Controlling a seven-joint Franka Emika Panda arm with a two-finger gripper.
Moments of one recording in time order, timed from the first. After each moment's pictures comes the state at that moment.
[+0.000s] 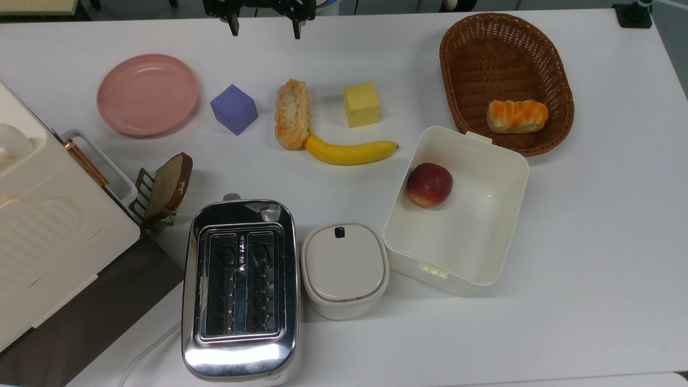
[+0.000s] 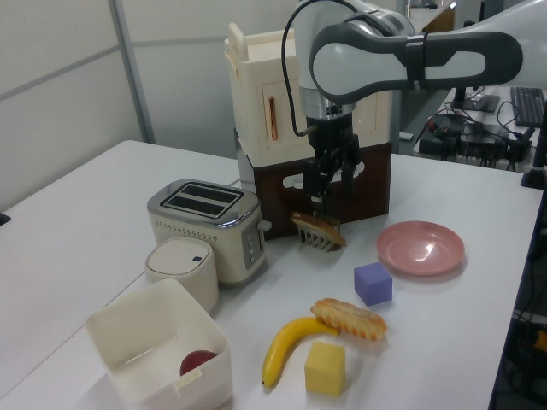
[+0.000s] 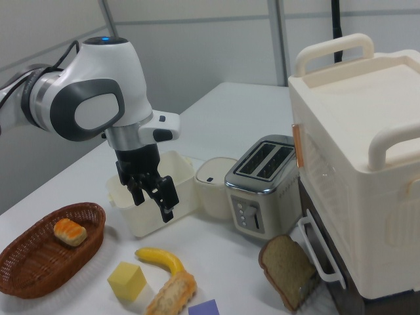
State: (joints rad) arm -0.02 0.00 -0.02 -1.69 0.02 1.62 0.02
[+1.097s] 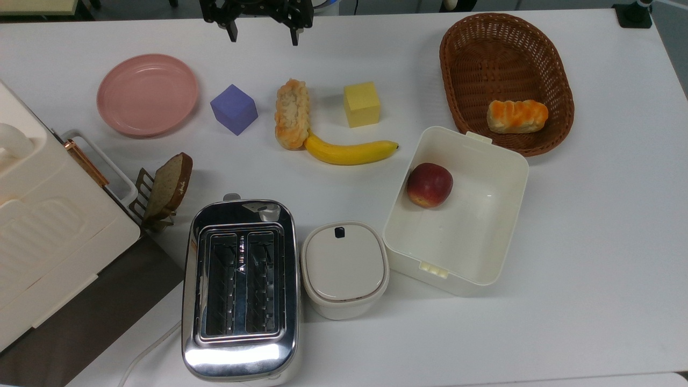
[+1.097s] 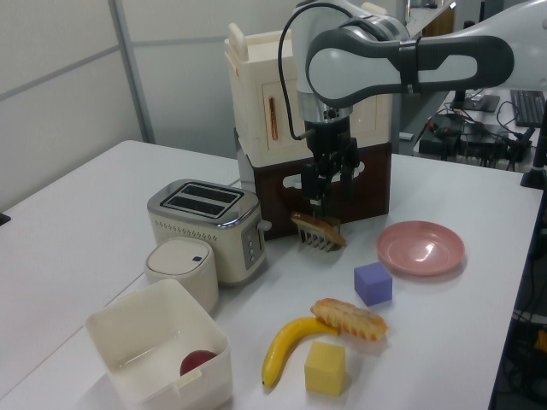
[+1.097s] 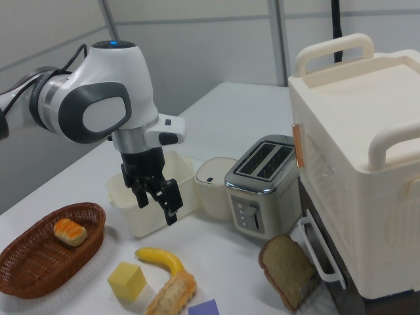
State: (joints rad) arm -0.03 0.02 -0.02 -1.68 0.02 1.62 0.02
